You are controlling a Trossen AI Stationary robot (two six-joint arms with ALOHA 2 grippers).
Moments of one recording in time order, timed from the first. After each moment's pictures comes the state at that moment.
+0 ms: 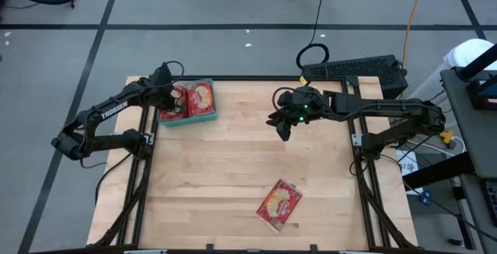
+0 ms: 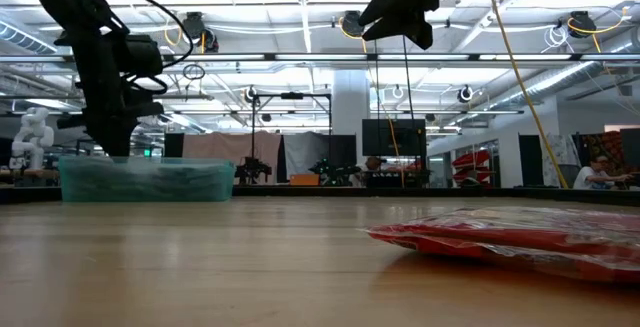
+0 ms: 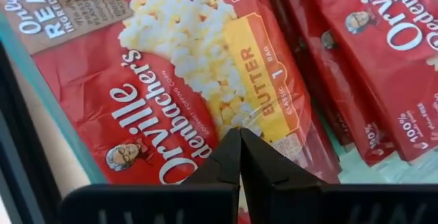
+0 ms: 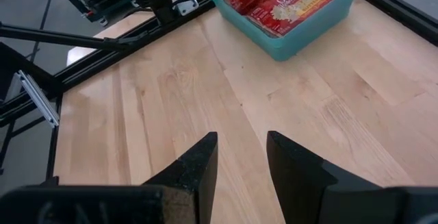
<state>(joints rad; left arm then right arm) 1.04 1.10 0.62 -0.75 0.01 -0.22 -0.15 1.30 1.09 -0.38 -0.06 0.41</state>
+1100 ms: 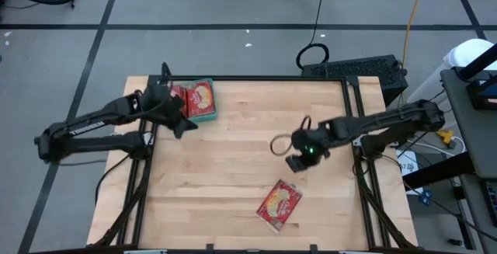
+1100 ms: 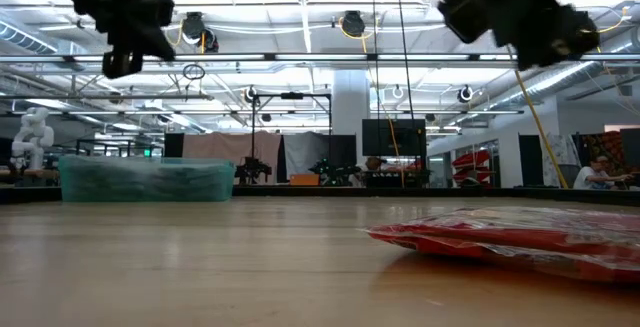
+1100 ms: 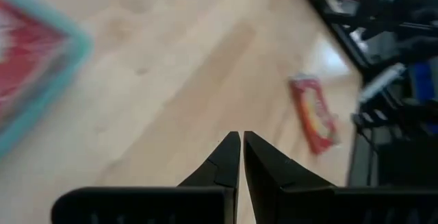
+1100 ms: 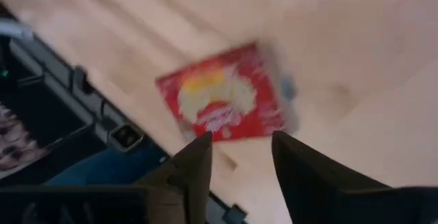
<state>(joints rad) 0.44 0.75 0.71 -0.67 0.39 -0.52 0.14 1.31 1.01 -0.80 -0.32 1.27</state>
